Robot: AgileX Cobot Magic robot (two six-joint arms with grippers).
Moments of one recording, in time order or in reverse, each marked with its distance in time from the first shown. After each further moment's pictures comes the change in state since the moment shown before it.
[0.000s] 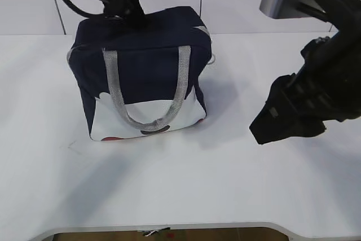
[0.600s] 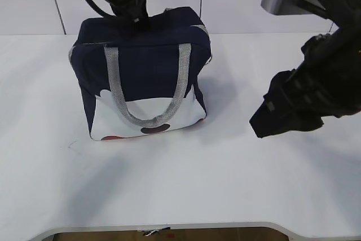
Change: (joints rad) left arm -0.076 0.025 -0.027 0.193 -0.026 -0.056; right arm 0.000 0.000 0.000 -0.012 -0.016 0.024
